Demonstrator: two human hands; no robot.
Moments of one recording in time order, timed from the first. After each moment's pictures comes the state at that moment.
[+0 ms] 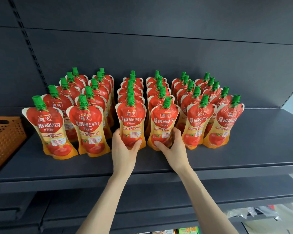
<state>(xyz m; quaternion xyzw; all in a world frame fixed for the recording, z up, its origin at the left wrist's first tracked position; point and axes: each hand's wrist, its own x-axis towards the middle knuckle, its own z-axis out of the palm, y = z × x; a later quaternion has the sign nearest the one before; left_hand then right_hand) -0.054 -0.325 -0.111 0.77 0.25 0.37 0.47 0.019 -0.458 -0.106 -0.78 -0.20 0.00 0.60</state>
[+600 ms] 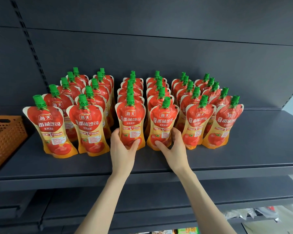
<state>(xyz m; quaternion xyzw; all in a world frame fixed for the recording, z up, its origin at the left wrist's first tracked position) -0.054 -0.325 -0.113 0.76 0.25 0.38 0.46 0.021 -0.461 -0.113 -0.79 -0.20 -0.02 0.58</state>
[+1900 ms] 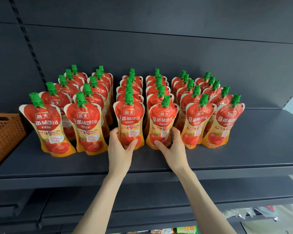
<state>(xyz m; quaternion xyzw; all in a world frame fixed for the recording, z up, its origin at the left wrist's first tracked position) -0.058 -0.322 -0.110 0.77 0.24 0.36 0.47 0.023 -0.461 -0.114 -0.79 -0.21 -0.01 0.58</state>
